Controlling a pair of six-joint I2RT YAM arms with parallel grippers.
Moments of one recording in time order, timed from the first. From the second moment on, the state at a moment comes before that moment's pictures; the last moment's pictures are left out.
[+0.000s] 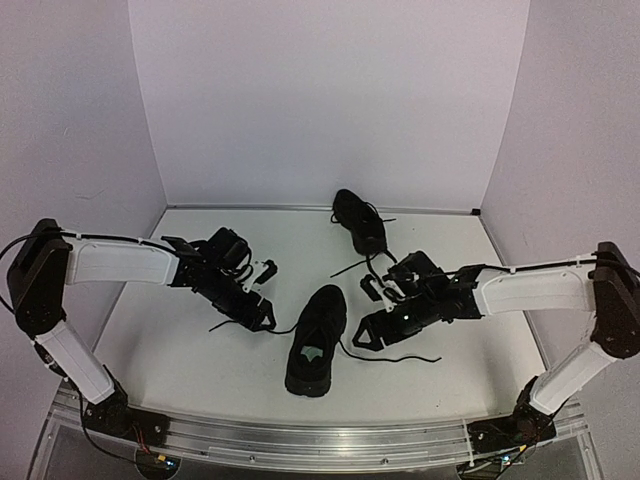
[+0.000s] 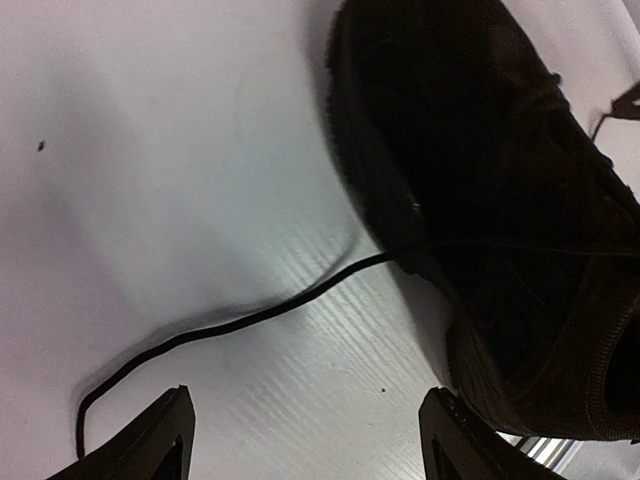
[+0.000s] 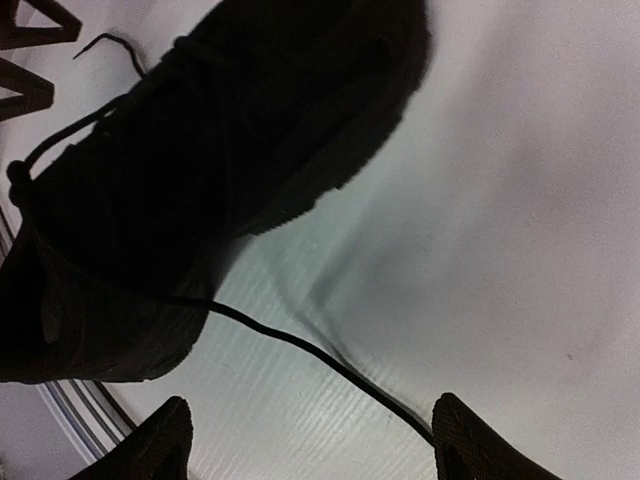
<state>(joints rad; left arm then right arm) -0.74 1.61 0.99 -0.46 0.25 -0.16 0.85 1.55 0.87 -0.30 -0.22 0.37</state>
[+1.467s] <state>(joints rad) -0.78 1.84 1.03 -0.30 0.21 0.19 0.86 1.91 1.02 -0.11 -0.29 0.31</state>
